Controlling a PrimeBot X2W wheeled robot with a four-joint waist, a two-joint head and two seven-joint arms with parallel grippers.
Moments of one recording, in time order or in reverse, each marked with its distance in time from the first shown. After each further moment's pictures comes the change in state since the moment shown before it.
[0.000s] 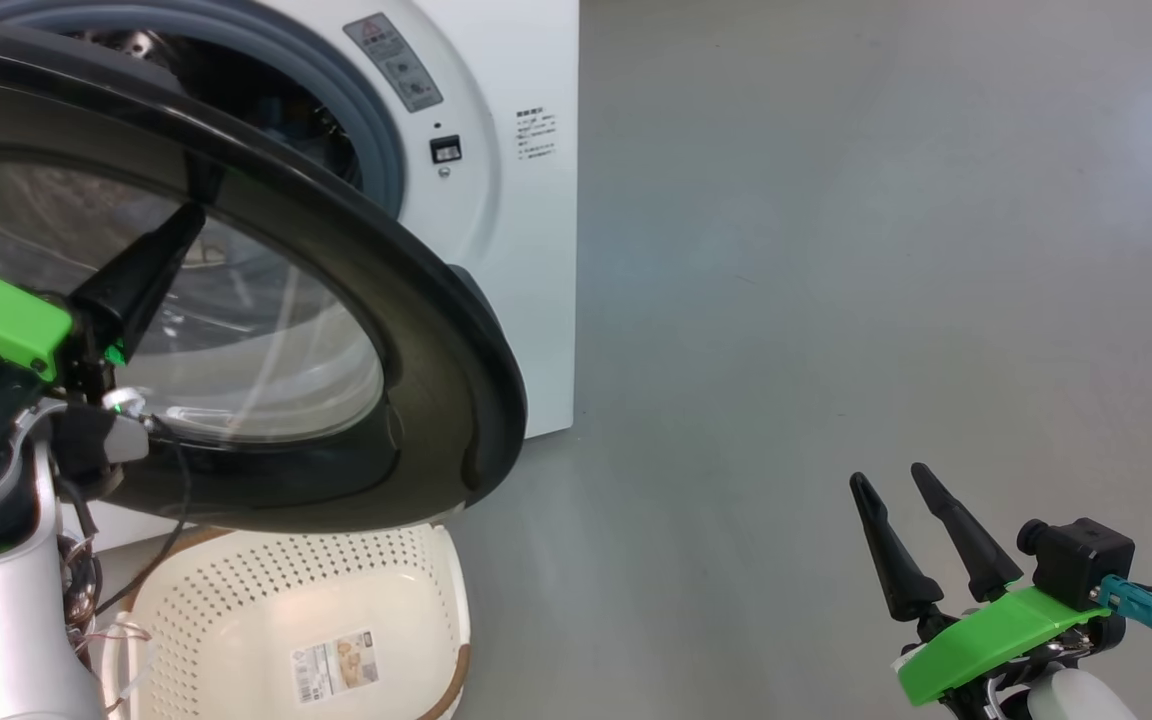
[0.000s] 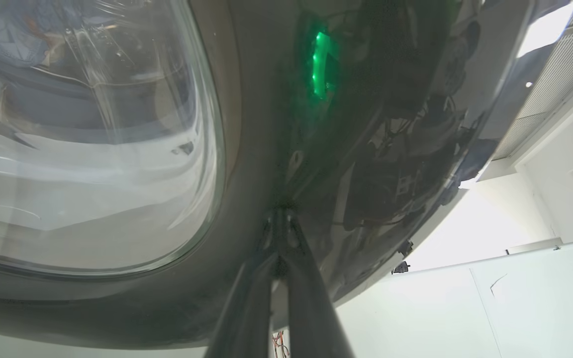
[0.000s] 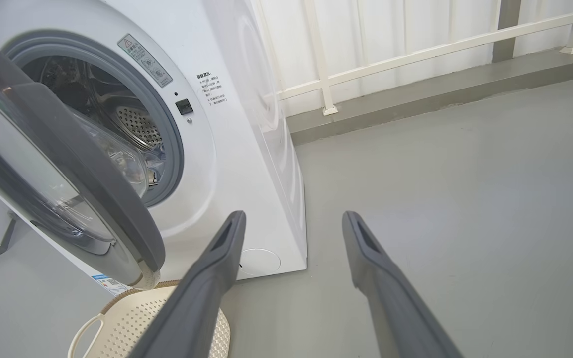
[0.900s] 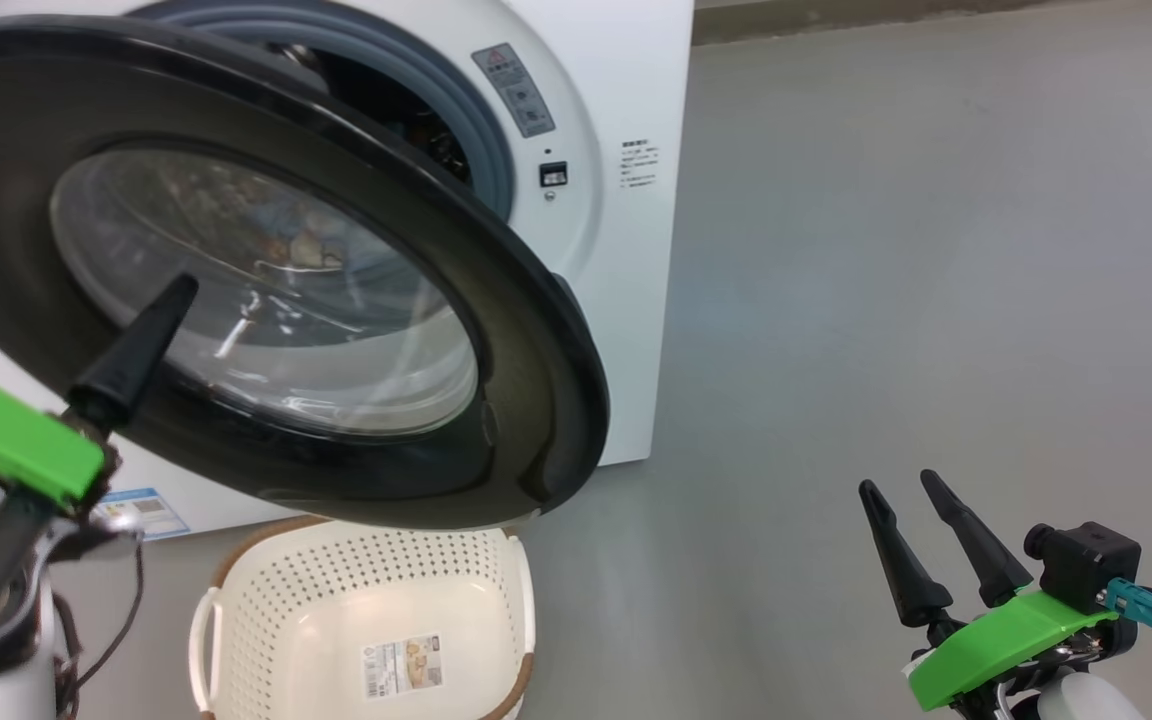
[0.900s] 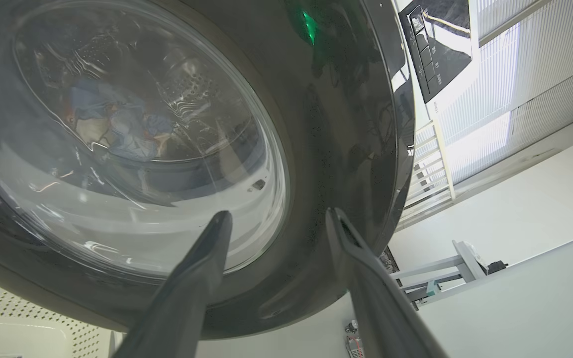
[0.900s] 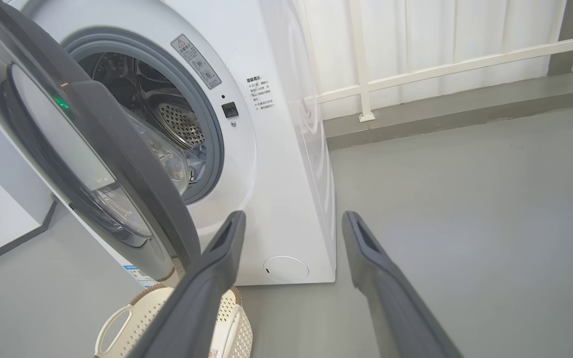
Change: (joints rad) left arm 0.186 0.074 -0.041 -0.129 0.126 -0.152 -0.051; right arm 0.003 -0.020 0.004 0.013 -0.001 0.000 0.000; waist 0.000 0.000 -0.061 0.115
